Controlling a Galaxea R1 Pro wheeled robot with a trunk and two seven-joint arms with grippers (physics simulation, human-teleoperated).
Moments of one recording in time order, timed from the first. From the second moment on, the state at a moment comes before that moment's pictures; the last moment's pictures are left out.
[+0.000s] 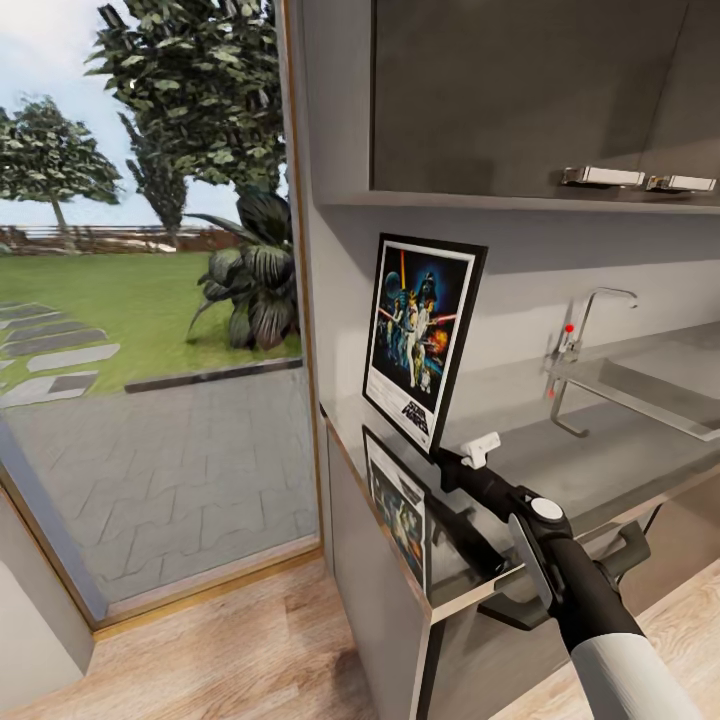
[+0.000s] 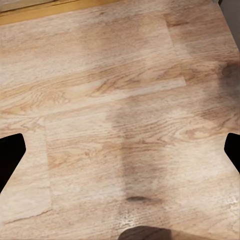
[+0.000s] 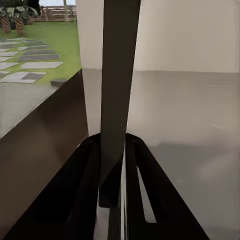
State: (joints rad) left arm 0.04 0.04 0.19 -0.64 0.00 -0.16 0.00; right arm -0.58 -0.07 0.01 -1.11 -0.03 0.12 0.54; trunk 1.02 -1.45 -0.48
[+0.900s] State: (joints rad) left arm 0.04 0.04 0.19 -0.65 0.00 -0.16 0.00; right arm -0.57 -0.06 0.02 -1.15 -0.03 0.13 0.54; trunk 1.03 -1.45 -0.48
